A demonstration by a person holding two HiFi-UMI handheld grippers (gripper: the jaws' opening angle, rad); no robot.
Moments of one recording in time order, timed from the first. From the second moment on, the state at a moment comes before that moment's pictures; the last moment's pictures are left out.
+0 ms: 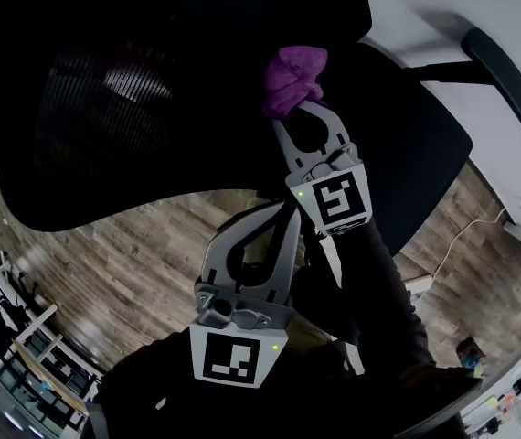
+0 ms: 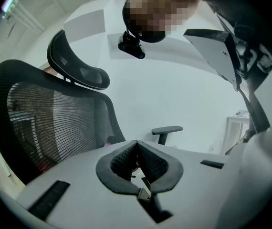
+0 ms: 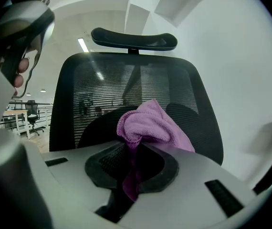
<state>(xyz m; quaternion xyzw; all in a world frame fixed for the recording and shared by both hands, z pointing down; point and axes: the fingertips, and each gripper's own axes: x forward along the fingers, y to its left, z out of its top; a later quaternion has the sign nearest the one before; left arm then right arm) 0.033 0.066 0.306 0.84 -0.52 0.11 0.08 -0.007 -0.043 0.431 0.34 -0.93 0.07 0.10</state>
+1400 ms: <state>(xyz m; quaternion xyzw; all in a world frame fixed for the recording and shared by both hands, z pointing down) 0.012 0.138 0.320 0.80 -0.59 0.08 0.09 -0.057 0.066 0.433 0.17 -0.98 0.00 0.13</state>
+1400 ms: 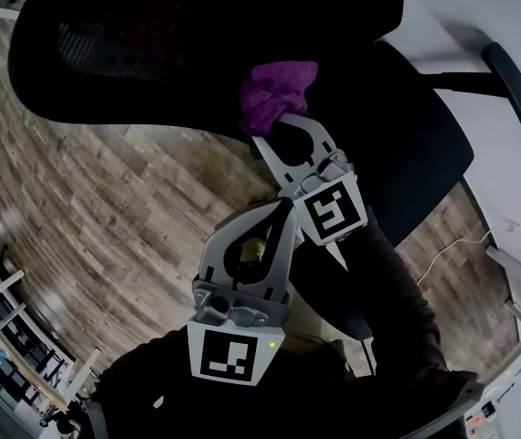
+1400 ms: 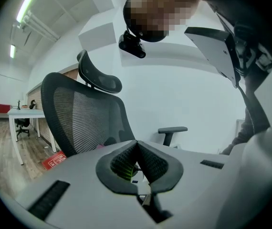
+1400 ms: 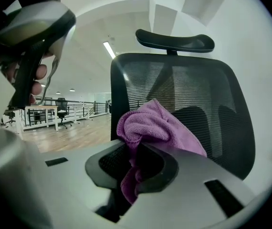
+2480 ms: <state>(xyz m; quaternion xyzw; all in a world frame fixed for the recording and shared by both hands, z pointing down) 0.001 0.154 0.310 0.80 -0.59 0.09 0.07 -0.066 0.106 0.449 0.11 -0.98 -0.03 0.14</state>
